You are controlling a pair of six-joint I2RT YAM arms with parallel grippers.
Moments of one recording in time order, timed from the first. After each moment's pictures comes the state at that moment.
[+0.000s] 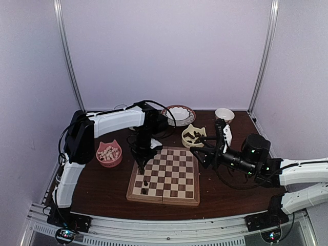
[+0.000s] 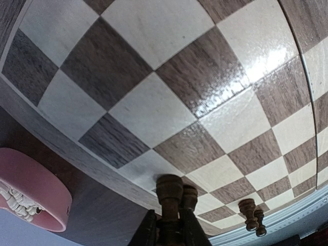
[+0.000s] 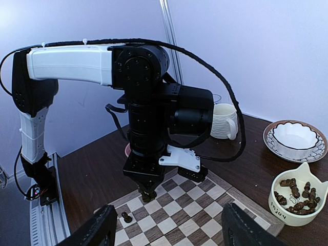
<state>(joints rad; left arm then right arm) -0.83 2.30 2.04 -1.51 0.03 -0.06 0.97 1.03 0.48 0.52 0.02 0.21</state>
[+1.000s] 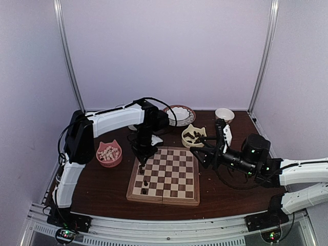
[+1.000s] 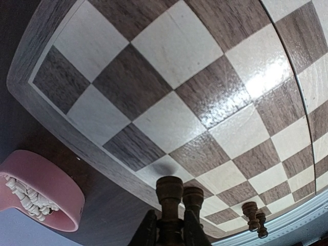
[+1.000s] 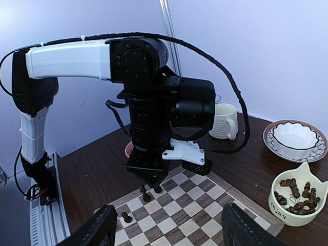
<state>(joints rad) -0.83 2.31 2.08 -1.51 -0.03 -0.07 0.97 1.03 0.48 0.52 0.02 0.21</state>
